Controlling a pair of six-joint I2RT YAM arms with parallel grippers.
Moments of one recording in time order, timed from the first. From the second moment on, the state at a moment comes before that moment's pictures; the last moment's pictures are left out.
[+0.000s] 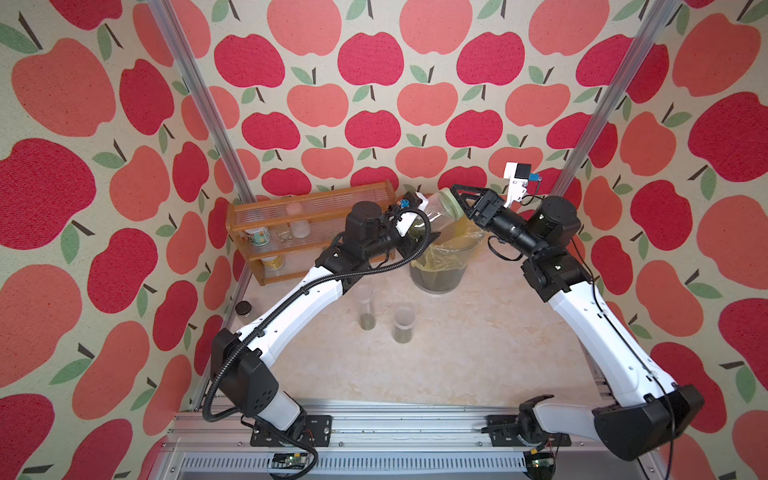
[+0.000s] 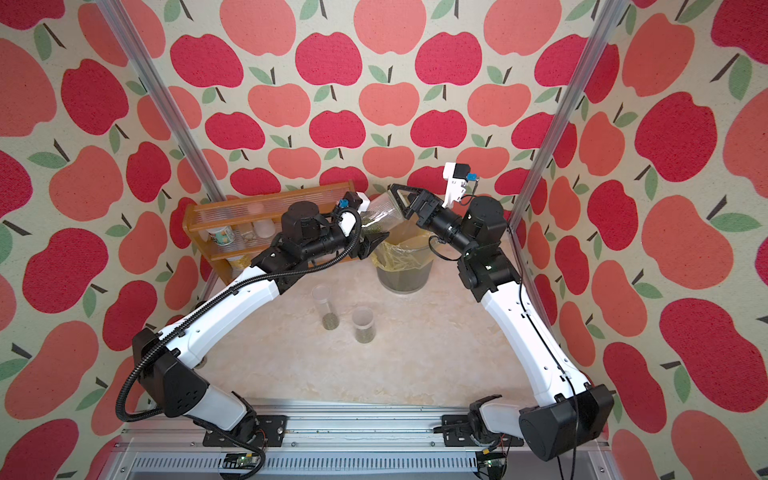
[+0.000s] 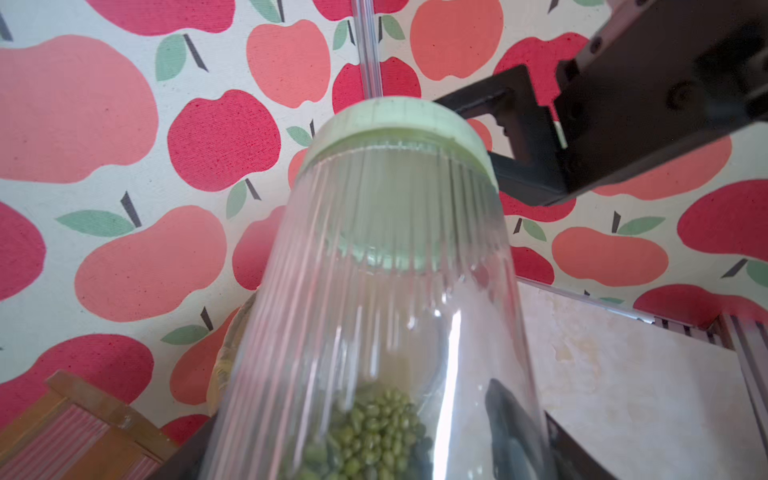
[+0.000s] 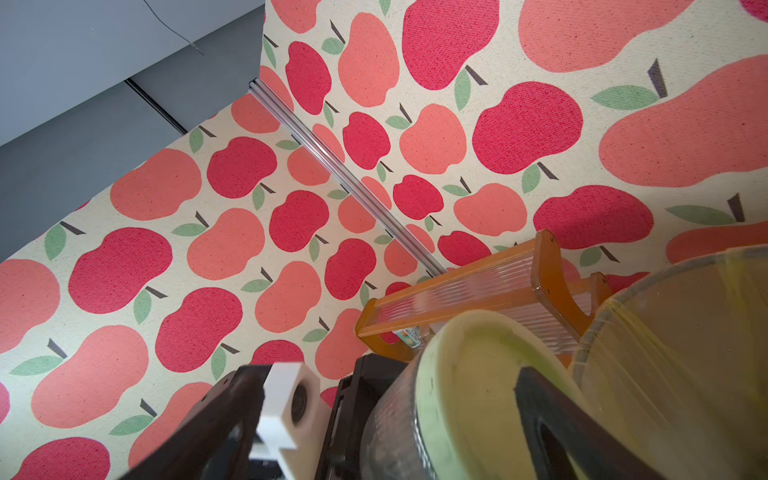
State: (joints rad) left arm -0.67 1.55 1.50 -0.07 0.30 0.25; right arm 0.43 1.30 1.41 0.02 -0.46 0.85
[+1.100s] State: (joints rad) left arm -0.77 1.52 1.42 0.08 0.03 0.53; right arm 0.40 1.33 1.17 0.38 -0.45 1.10
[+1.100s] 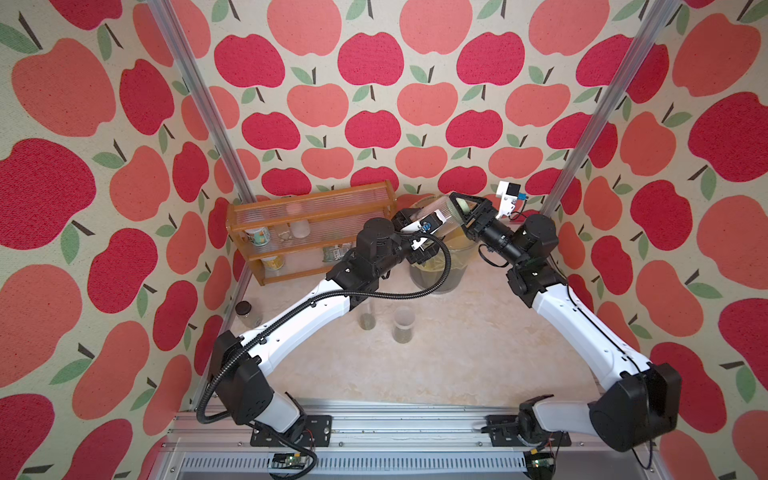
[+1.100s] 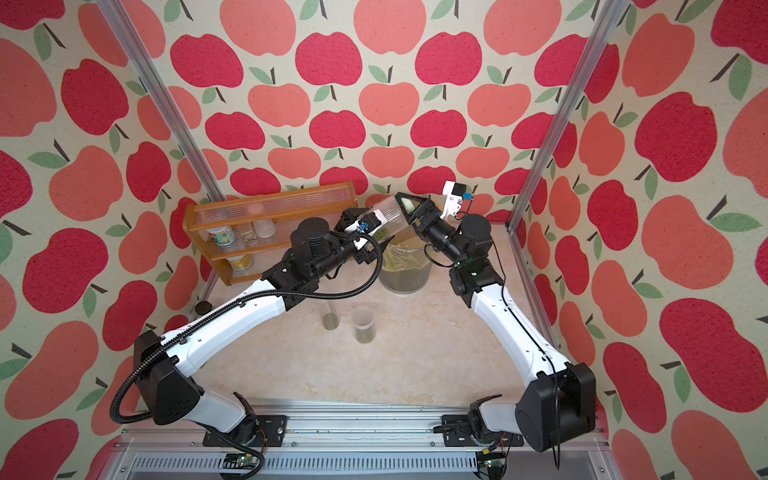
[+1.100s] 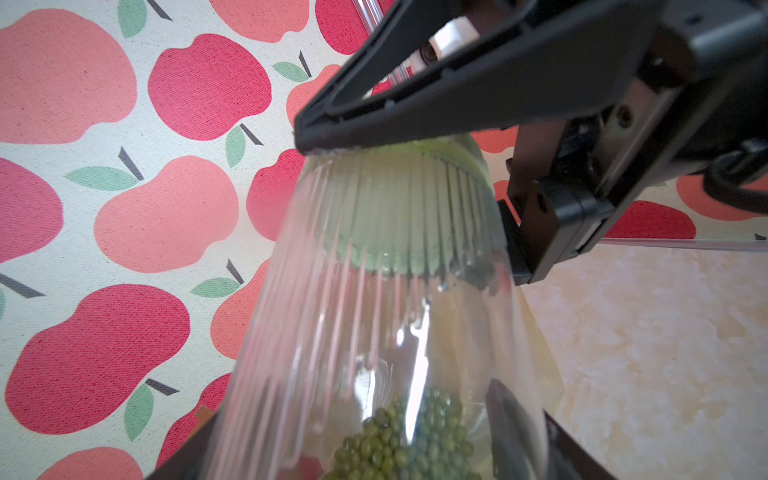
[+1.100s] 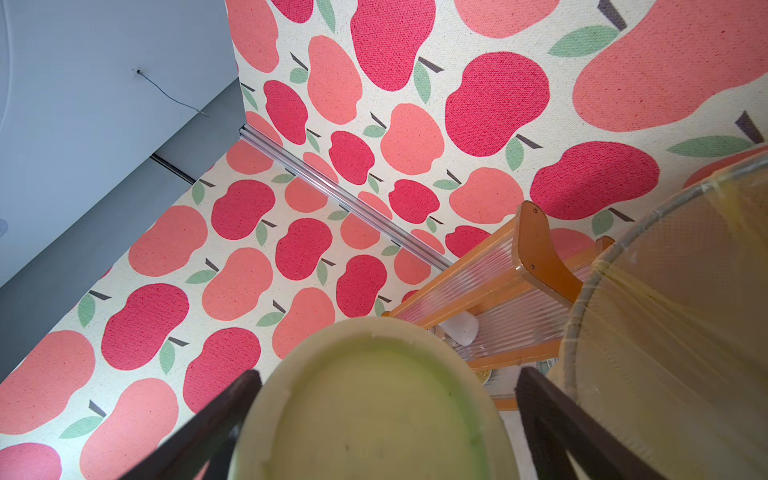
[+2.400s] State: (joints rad) left arm -0.72 1.52 1.46 -0.02 0.10 0.41; right arm 0.40 1.38 1.14 0.52 -0.48 1.16
